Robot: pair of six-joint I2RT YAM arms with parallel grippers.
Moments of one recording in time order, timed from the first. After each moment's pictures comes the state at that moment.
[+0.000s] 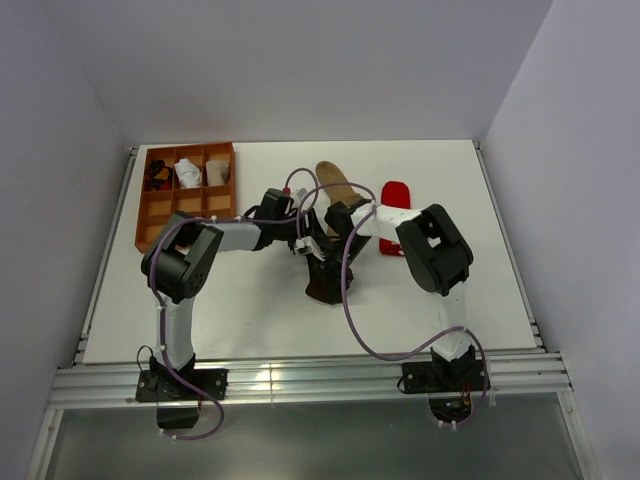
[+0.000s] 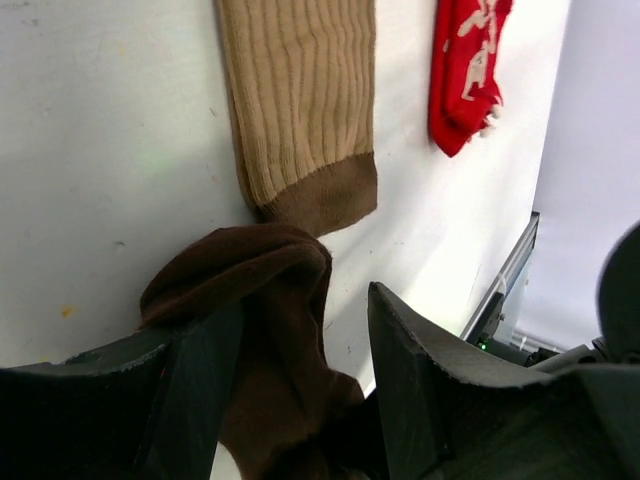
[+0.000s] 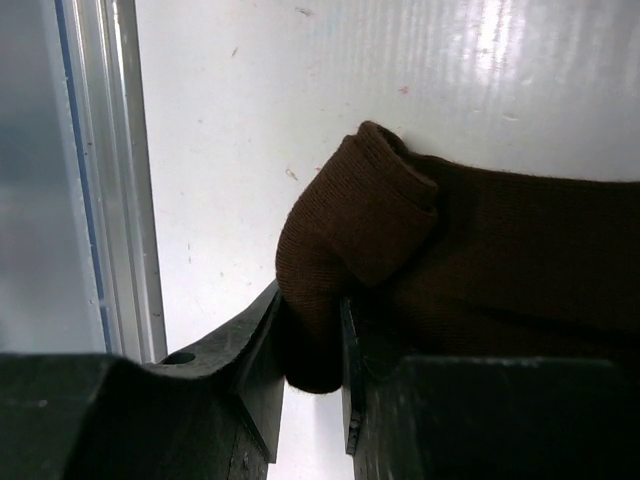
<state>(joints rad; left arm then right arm) -0.54 2.03 1.16 0.13 0.58 -0.75 0.56 2.07 1.34 -0.99 -0.84 -0.87</state>
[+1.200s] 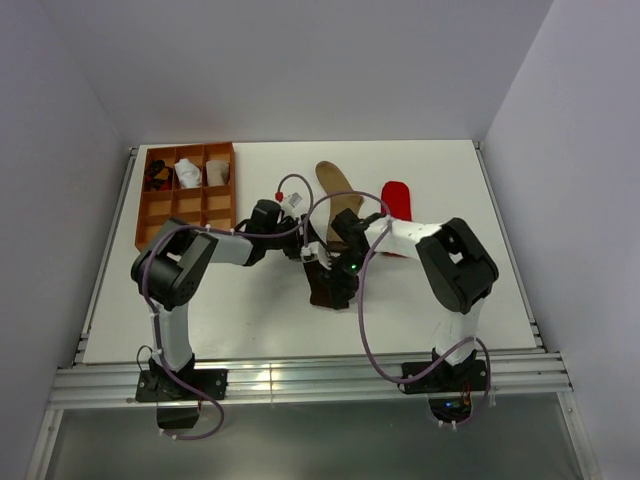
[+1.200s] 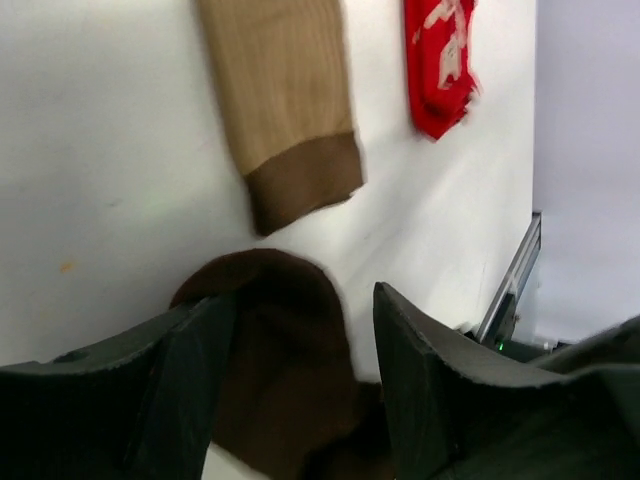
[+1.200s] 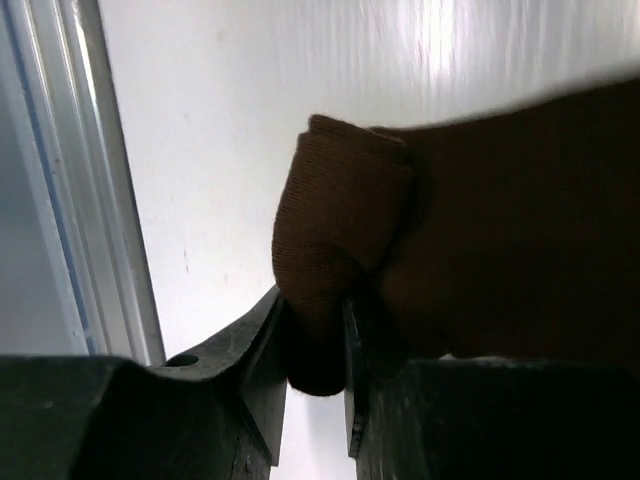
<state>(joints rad) -0.55 1.94 0.95 0.44 0.54 -0.77 0.61 1.90 1.14 -0.75 -0.77 -0.72</state>
